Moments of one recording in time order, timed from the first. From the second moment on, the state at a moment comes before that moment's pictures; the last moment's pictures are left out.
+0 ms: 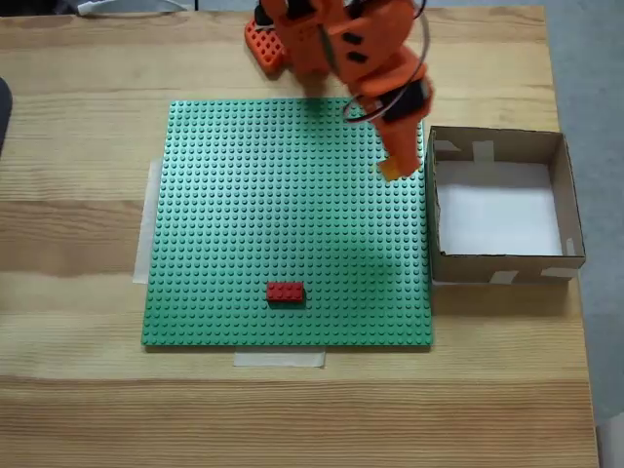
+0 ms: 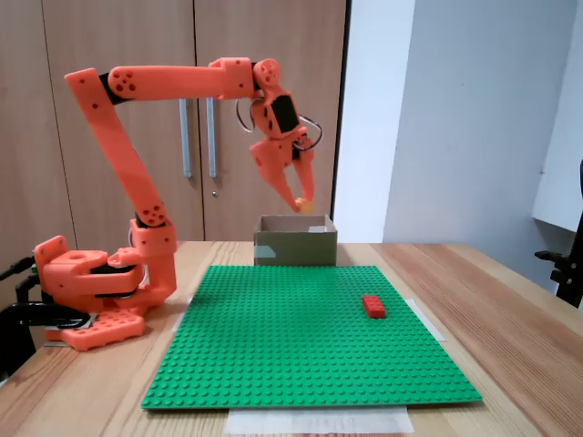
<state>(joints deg) -30.0 110.0 100.8 72.2 1.9</state>
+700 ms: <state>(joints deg) -43.7 94.4 83.4 74.9 8.3</state>
